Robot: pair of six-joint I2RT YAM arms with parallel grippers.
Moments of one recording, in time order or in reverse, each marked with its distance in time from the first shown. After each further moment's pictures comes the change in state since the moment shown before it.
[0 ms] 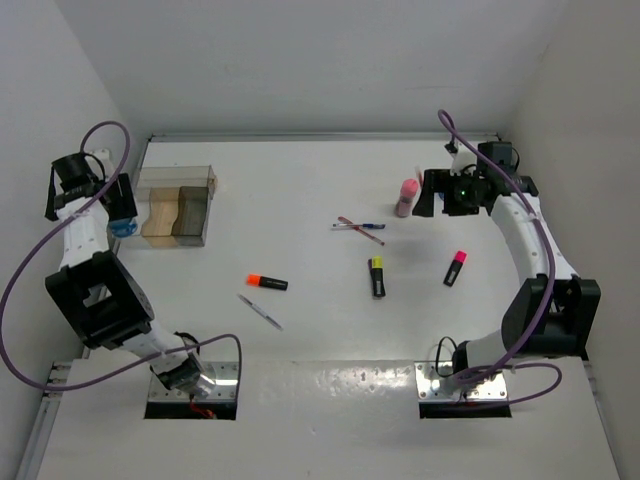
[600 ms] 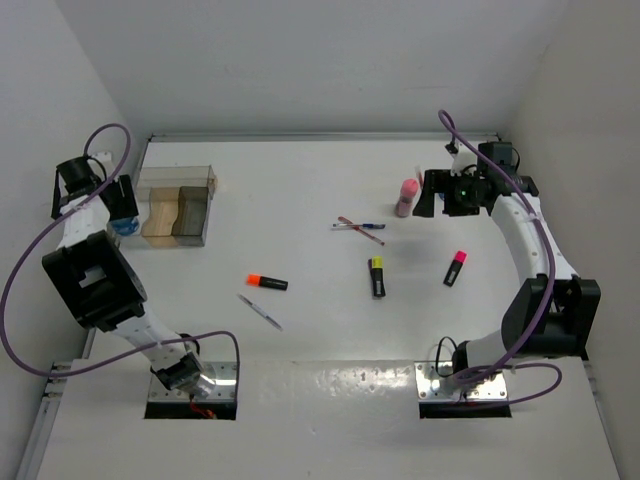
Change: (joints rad) left arm 0.016 0.143 -0.009 0.162 0.035 0.014; right arm 0.001 0.000 0.000 -0.006 0.000 -0.001
